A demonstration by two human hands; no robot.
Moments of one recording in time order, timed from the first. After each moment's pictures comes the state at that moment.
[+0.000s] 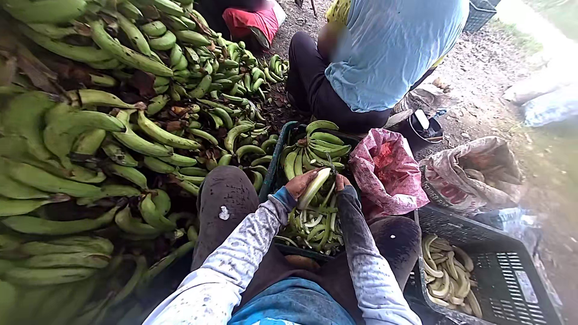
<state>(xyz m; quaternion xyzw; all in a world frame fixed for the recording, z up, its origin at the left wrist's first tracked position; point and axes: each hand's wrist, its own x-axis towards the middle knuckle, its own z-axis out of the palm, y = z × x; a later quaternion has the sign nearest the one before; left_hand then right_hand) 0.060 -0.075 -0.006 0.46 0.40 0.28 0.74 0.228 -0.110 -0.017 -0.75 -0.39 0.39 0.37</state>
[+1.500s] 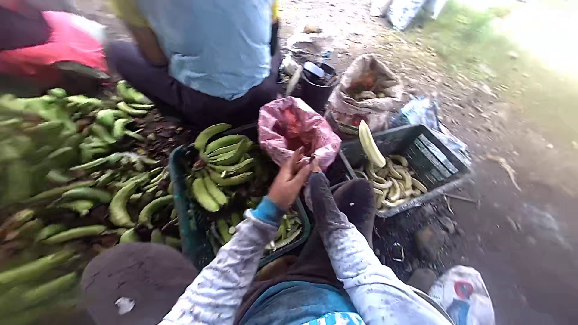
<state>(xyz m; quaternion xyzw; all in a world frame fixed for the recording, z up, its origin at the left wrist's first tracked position) 0.198 -0.170 0.073 0.74 0.21 0.18 0.62 0.325 -0.180 0.028 -0.64 0.19 0.41 0.62</state>
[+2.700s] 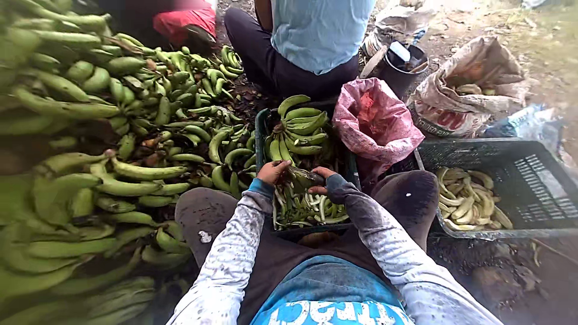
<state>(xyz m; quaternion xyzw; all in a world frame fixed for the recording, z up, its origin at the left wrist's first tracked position) 0.037 -0.062 0.008 0.53 0.55 0.17 0.62 0.230 -0.152 -0.121 -0.57 -0.63 0.34 0.40</state>
